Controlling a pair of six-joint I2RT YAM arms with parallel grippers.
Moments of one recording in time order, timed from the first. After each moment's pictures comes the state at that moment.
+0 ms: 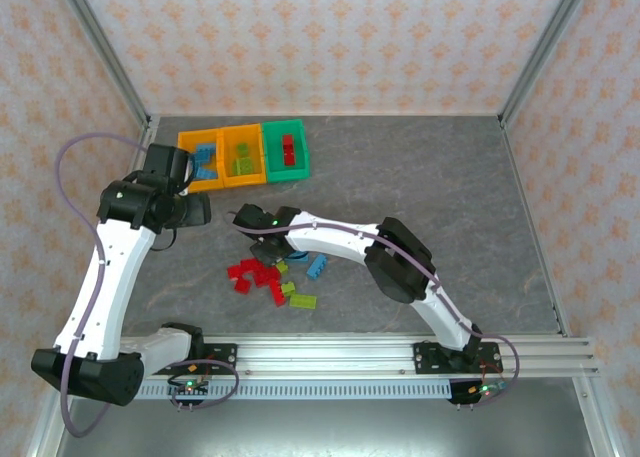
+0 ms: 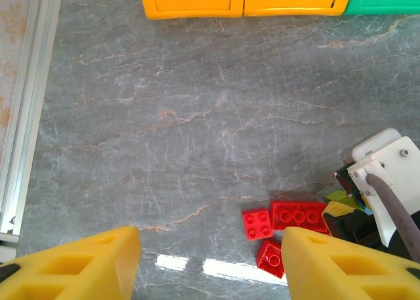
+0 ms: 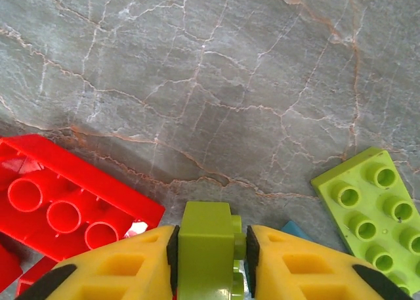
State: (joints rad) left arm -0.11 1.13 1.37 -1.32 -0.18 -0.28; right arm 1.08 2.24 1.83 -0.84 0.12 0.39
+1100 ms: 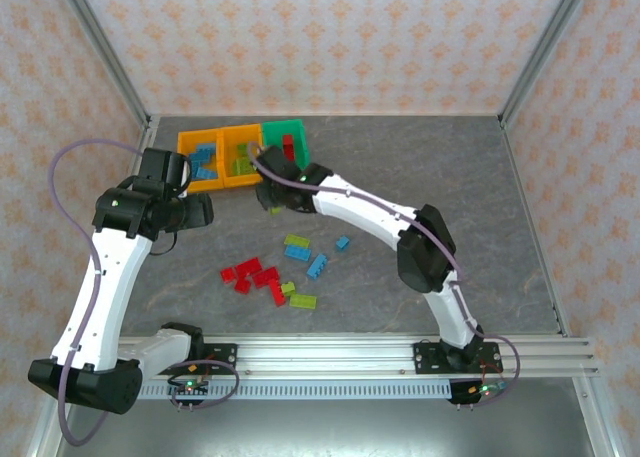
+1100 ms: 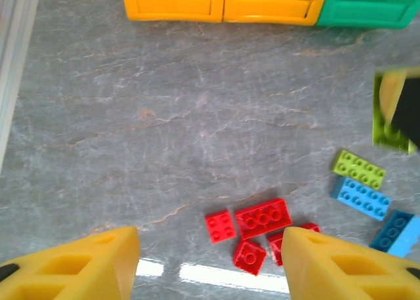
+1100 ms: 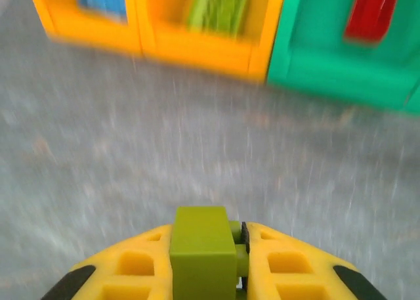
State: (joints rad) left arm -0.11 1.09 1.35 -1.29 -0.11 -0.33; right arm 0.91 2.14 2.00 -0.67 0.16 0.47
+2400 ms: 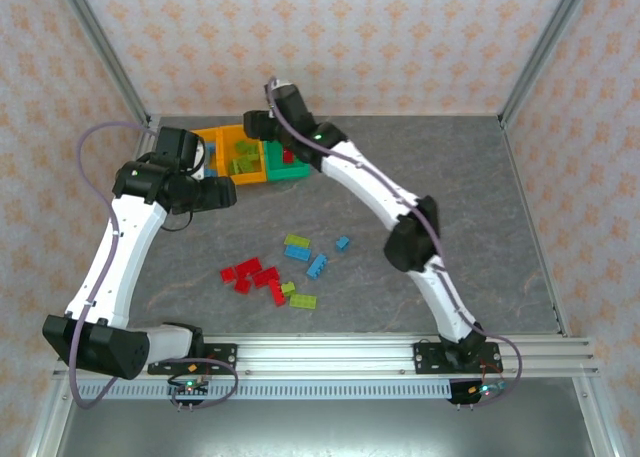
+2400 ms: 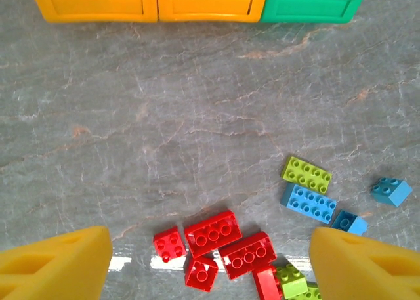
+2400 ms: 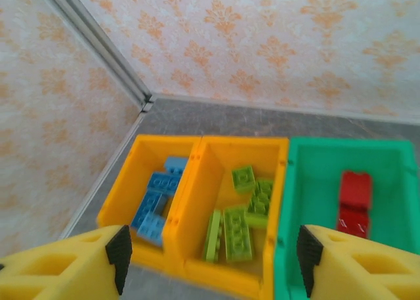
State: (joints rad) left arm -0.11 1.27 1.43 -1.22 0.03 -0.32; right arm 0.76 2.25 2.36 -0.57 0.10 0.46
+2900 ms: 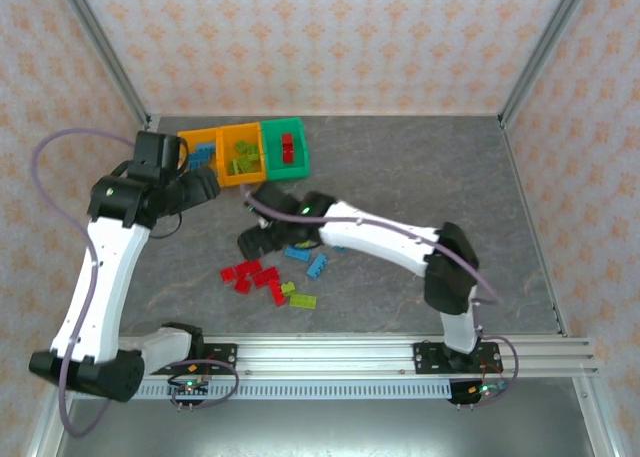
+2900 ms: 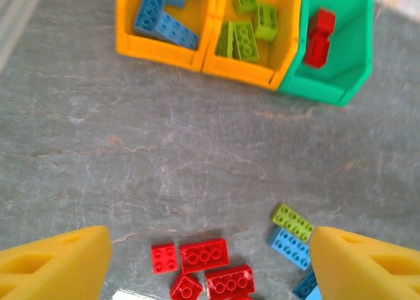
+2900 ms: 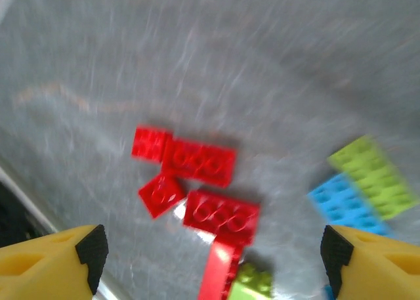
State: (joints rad) left arm -0.11 1.13 1.48 -1.25 -0.13 -0.56; right arm 1.10 1.96 1.74 -0.81 -0.03 0.48
